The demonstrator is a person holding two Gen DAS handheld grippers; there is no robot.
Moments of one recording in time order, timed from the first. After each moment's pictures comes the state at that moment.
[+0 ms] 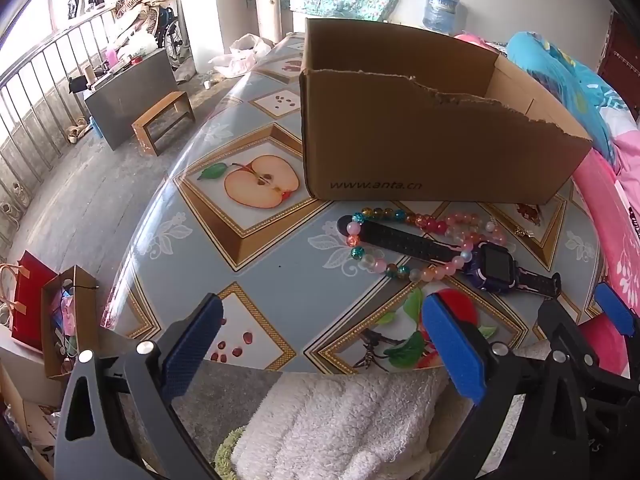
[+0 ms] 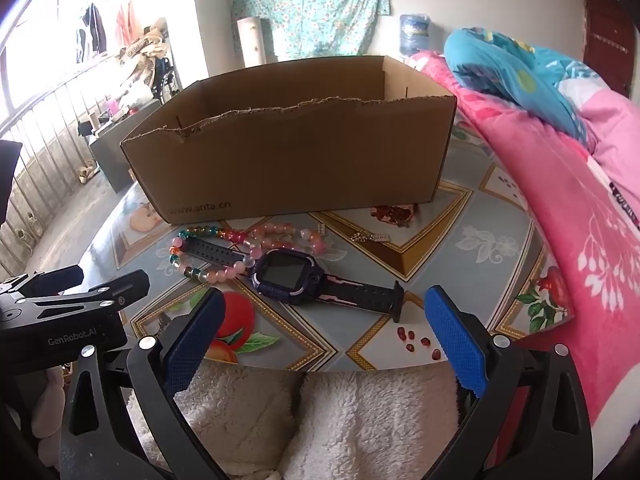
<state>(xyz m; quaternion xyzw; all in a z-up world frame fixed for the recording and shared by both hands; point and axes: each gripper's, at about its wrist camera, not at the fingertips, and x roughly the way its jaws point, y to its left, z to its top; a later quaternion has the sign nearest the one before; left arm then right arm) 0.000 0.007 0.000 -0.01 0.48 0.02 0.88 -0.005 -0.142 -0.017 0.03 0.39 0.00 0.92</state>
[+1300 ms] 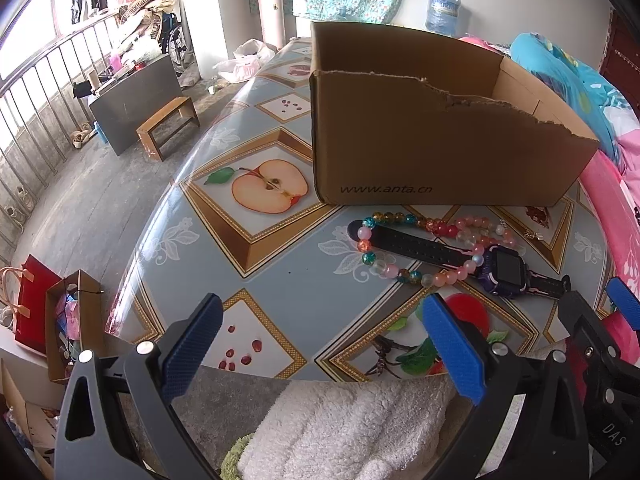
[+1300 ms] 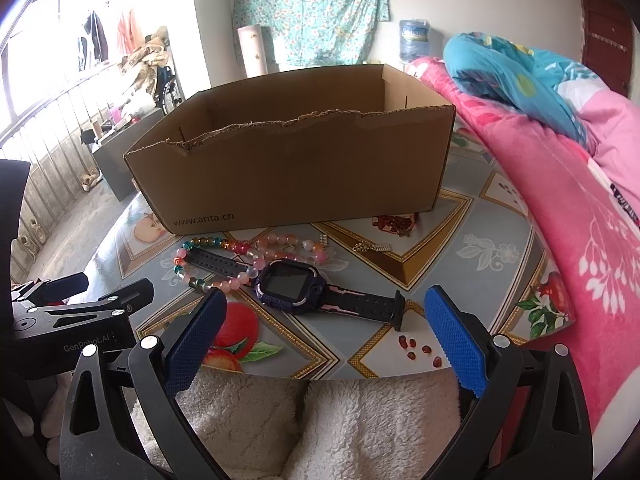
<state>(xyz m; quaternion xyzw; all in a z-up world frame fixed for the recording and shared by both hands) 0.001 0.013 -0.003 -0.01 0.47 0.03 0.88 -0.002 -0.141 -0.012 0.04 0.38 0.00 0.92</state>
